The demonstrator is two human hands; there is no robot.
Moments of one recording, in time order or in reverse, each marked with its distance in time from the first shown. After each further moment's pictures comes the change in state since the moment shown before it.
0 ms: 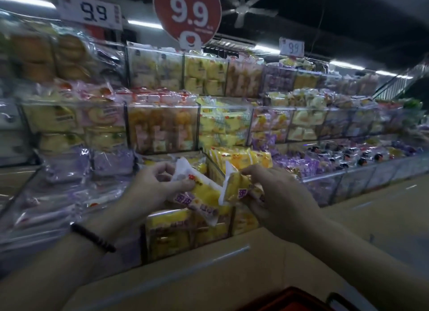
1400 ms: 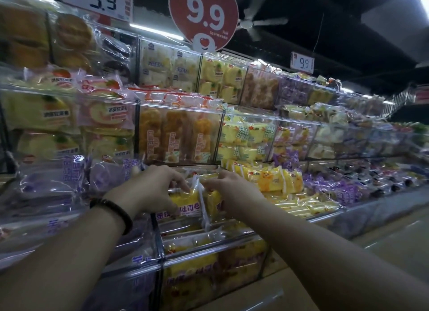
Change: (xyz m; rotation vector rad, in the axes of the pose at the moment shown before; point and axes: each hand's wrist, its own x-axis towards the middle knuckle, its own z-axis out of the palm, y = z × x) left_hand 0.132 -0.037 -0.087 1.135 -0.111 0.111; right_hand 0.171 -0.024 0.164 -0.132 -0.330 -0.042
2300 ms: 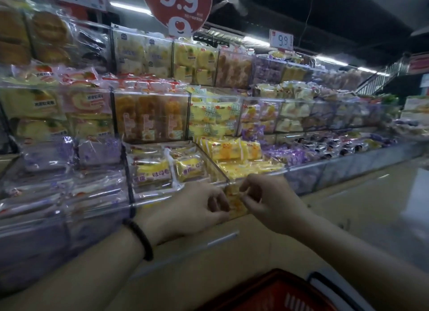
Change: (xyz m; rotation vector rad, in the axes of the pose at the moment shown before) left_hand -0.118 0.169 0.050 -0.282 -0.230 0.308; right_hand -0.228 0.054 -0.061 0.324 0.206 0.130
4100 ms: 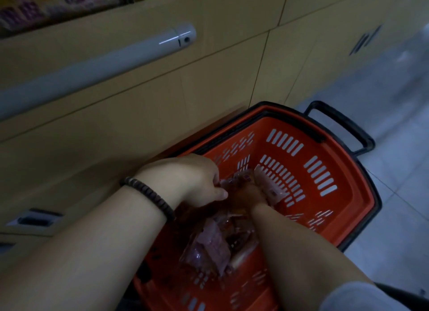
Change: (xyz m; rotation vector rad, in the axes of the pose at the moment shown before) left_hand 0.073 -0.076 0.326 0.177 -0.940 -0.303; right_hand -0.277 0.209 0.404 -0.059 -0.978 0.725
